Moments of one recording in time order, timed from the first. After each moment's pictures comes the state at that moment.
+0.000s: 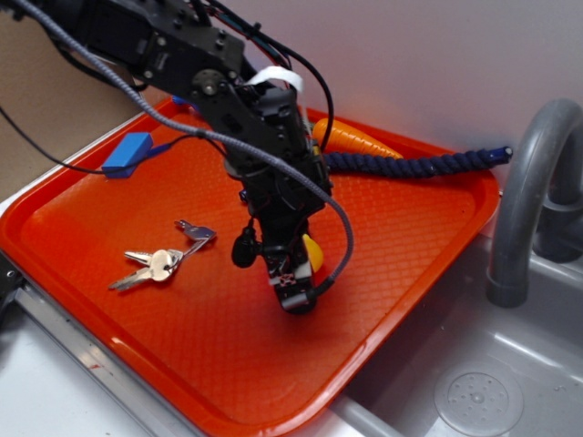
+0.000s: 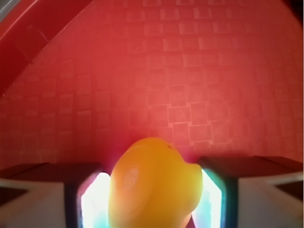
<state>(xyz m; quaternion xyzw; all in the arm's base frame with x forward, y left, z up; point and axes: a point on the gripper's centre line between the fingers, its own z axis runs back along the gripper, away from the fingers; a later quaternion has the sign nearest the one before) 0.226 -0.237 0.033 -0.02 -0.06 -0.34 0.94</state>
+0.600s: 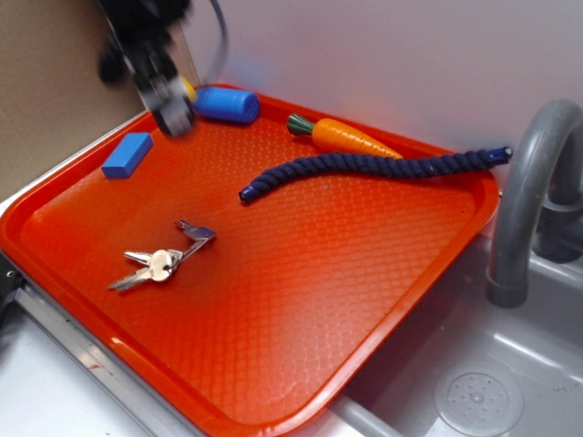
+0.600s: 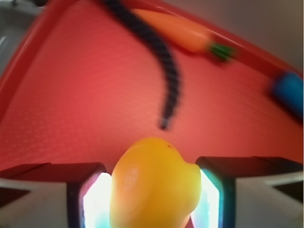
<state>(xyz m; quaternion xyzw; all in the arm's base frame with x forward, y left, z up) 0.233 -0.113 0.168 0.00 -0.07 -0.15 0.99</state>
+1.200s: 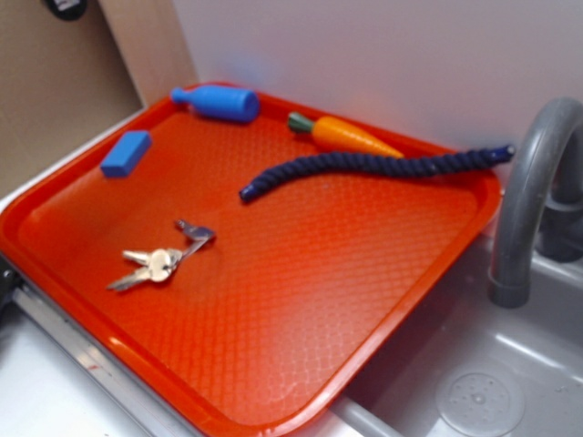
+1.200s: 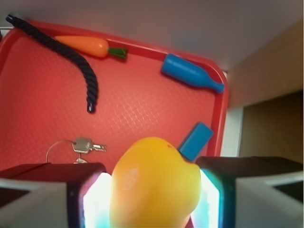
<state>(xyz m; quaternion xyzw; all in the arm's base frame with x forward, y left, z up) 0.210 -0.048 0.224 0.03 -0.08 -0.09 0.99</state>
